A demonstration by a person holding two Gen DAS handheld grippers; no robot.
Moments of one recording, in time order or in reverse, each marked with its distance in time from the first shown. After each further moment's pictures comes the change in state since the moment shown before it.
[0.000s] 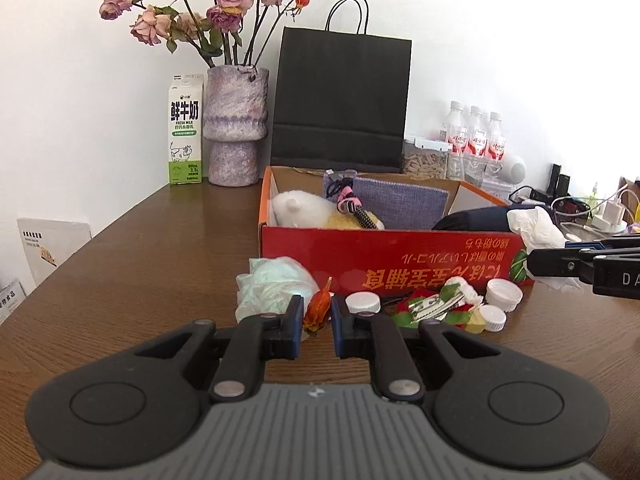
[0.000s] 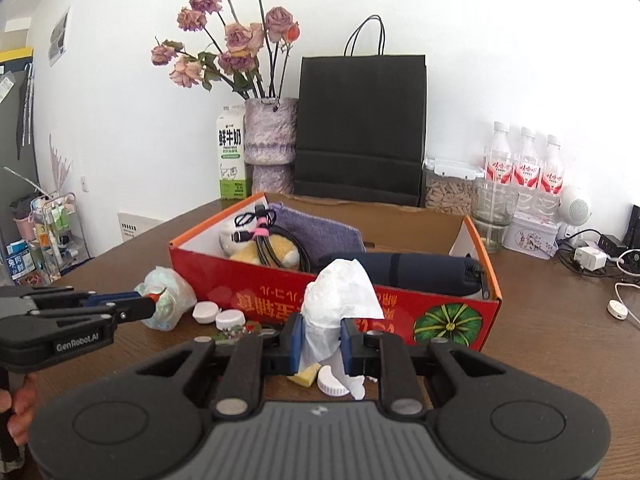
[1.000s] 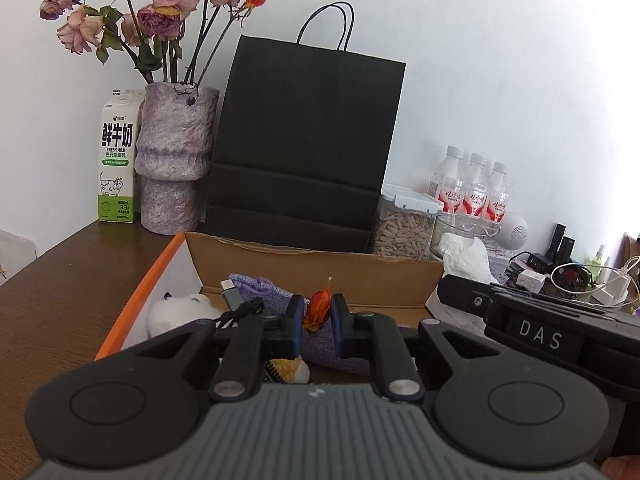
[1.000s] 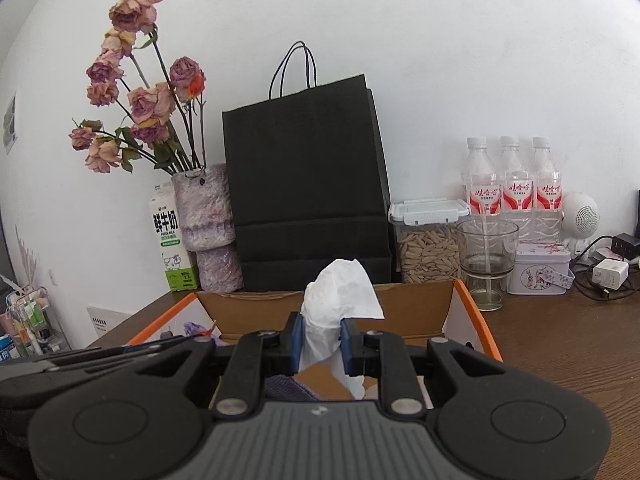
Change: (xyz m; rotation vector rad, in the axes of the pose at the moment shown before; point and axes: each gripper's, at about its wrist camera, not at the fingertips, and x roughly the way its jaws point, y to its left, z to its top) left arm 0.128 -0.059 0.082 -0.079 -0.052 -0.050; right arm 0.118 -0.066 0.056 0.187 -0.145 -0.037
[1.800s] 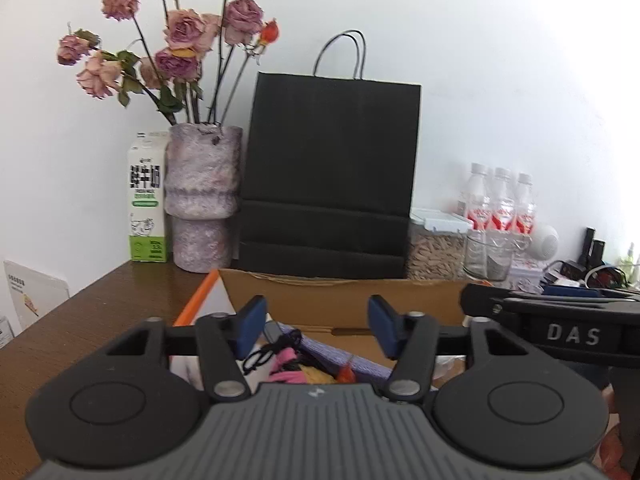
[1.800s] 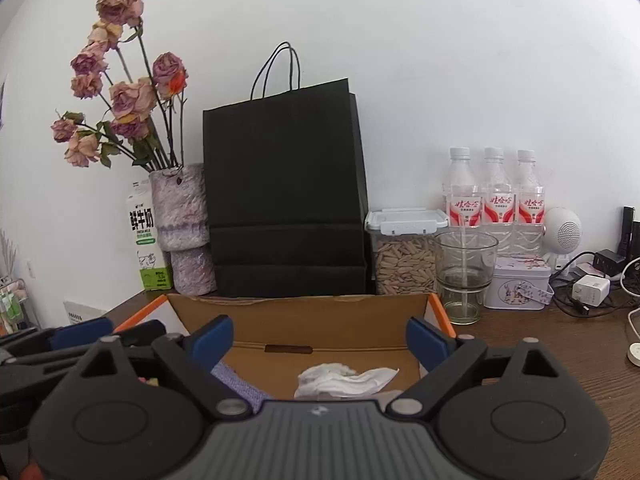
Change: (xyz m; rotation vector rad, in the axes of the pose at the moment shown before) left arm -0.009 0.000 -0.001 0.052 -0.125 0.130; right arm 0.000 -0.007 0.008 -0.024 -0.027 -0.074
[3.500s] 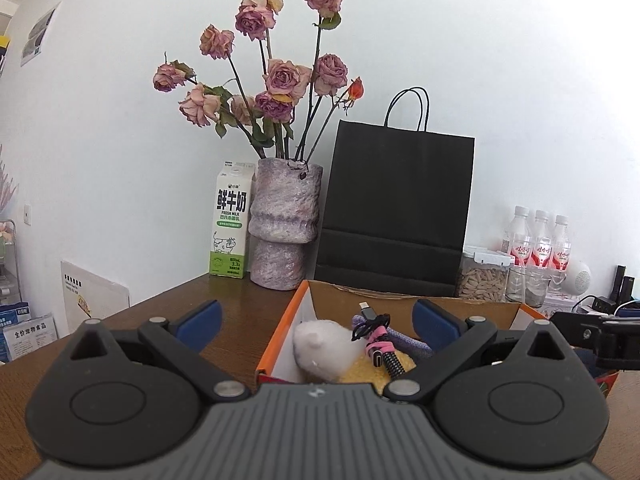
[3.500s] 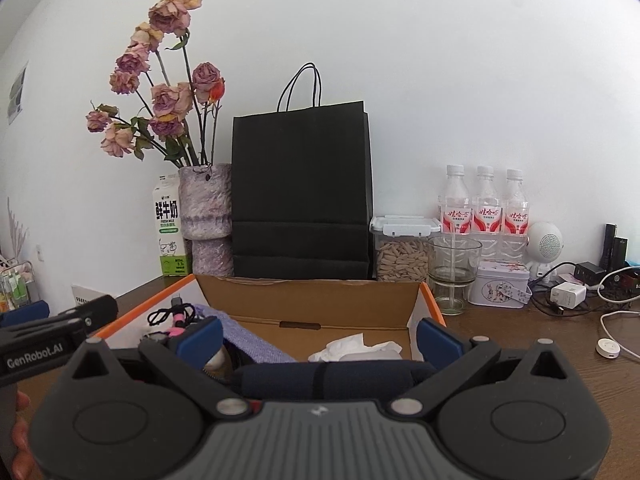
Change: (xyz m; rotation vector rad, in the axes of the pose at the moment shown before) left arm -0.081 0.041 -0.028 -0.053 -0.132 0.124; right arm -0.075 0.019 -0.028 -0.076 -0.023 0.008
